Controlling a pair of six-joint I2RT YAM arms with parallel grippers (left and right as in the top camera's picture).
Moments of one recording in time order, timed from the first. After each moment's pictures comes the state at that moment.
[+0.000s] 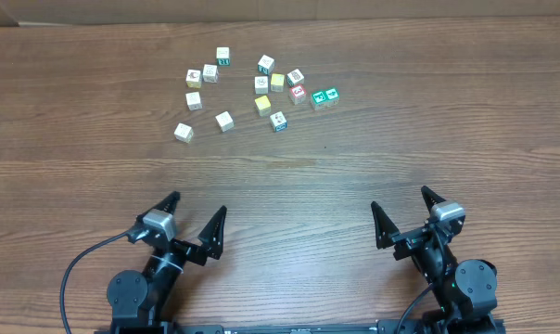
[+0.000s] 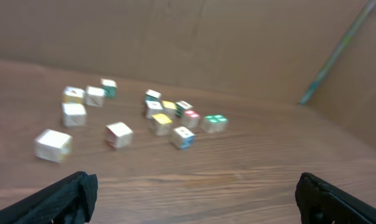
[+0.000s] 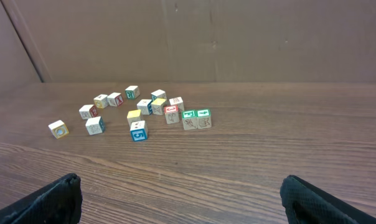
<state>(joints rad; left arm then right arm) 0.01 0.02 0.01 -0.04 0.42 -0.34 0.18 0.01 0.08 -0.17 -0.16 0.12</state>
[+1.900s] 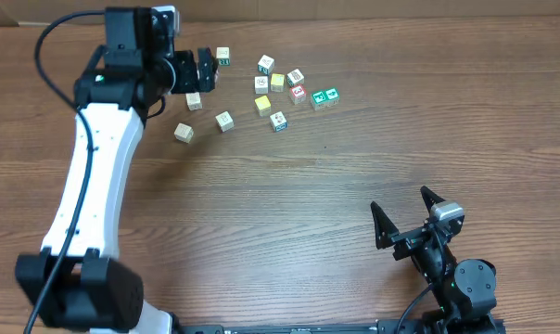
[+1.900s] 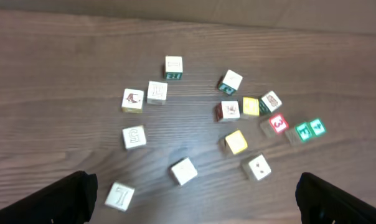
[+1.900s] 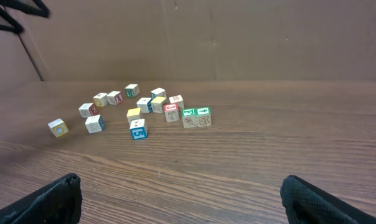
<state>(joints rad) -0.06 1.72 1.64 -0.74 0.15 -0.15 0.18 0.01 0.07 -0.17 -0.16 0.12</state>
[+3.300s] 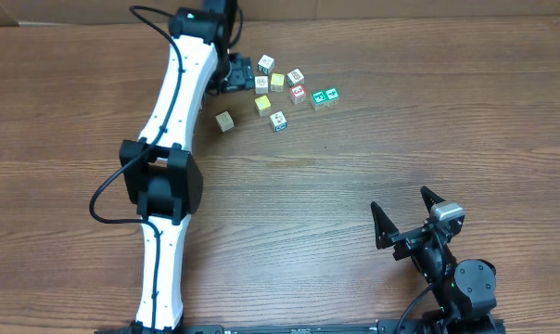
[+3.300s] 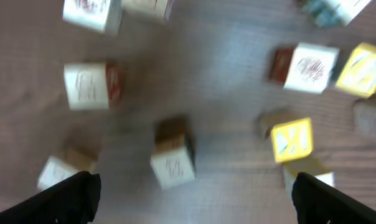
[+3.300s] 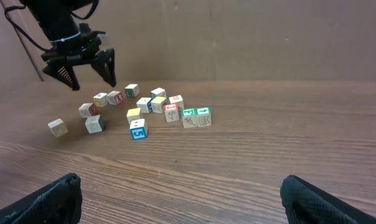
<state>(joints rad) -0.22 2.47 2.49 -1.42 -0.07 -0.43 0.18 0.01 0.07 -0.17 -0.16 0.12</state>
